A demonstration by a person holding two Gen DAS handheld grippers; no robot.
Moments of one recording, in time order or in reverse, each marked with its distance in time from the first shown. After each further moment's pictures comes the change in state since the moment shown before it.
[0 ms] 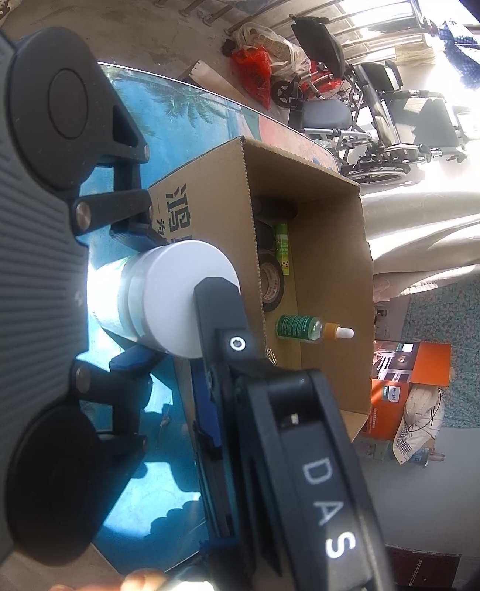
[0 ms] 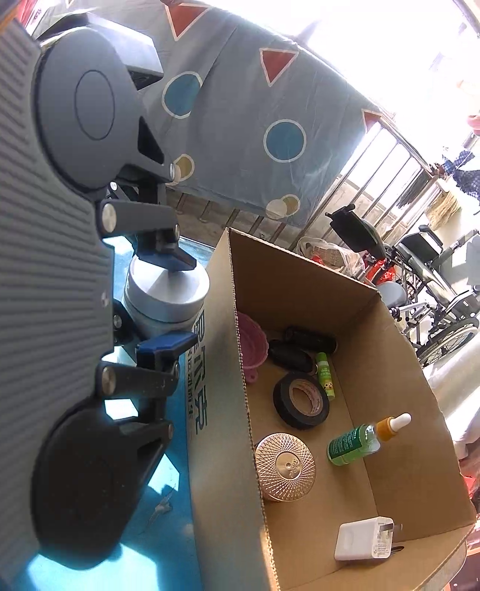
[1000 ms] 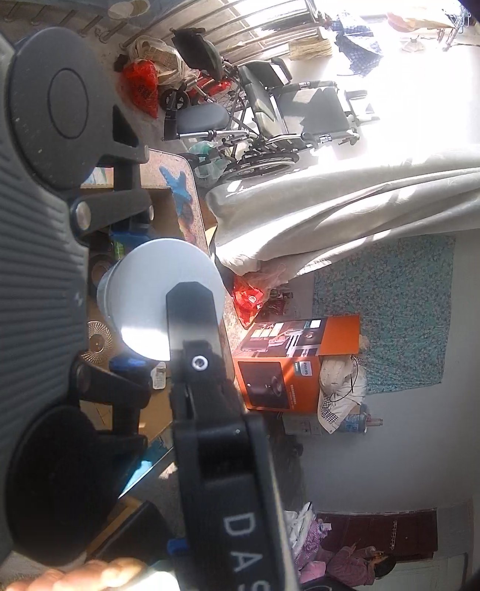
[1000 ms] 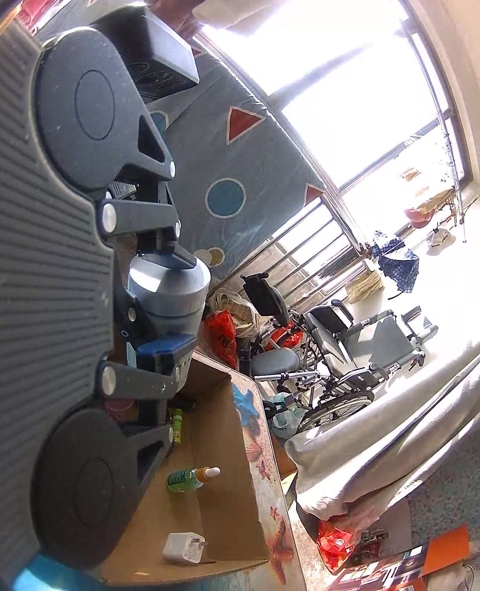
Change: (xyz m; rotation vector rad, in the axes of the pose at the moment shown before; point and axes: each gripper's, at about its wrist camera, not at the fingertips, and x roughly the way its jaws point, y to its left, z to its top) left arm -0.088 -0.041 0.119 0.146 -0.272 -0.008; right arm -0.135 0.067 0.069 -0.211 -0.286 0.120
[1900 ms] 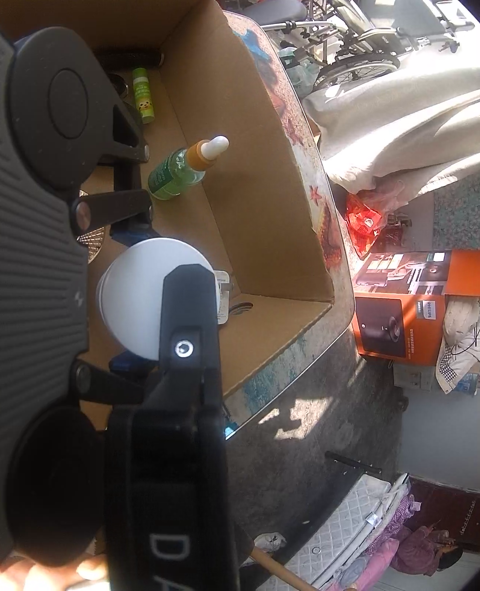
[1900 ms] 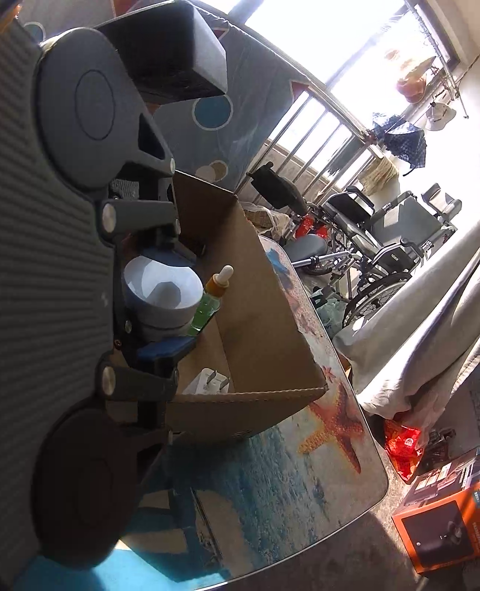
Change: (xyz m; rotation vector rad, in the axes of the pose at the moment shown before) left arm 0.222 -0.061 -0.021 0.012 0.402 -0.214; right arm 0.060 -0.214 -0.012 0.223 0.114 -0.219
